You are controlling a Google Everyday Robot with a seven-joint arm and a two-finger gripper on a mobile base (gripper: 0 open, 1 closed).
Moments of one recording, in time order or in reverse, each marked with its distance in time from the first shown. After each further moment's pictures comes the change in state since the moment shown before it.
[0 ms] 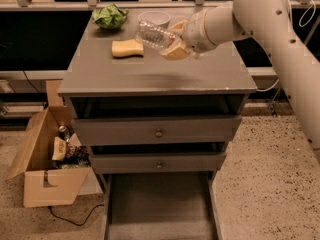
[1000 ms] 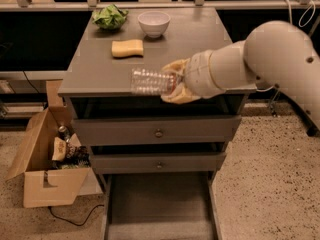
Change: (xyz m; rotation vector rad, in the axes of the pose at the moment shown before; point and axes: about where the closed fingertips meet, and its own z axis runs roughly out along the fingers) arm -0.006 0.139 -0.038 -0.079 0.047 -0.268
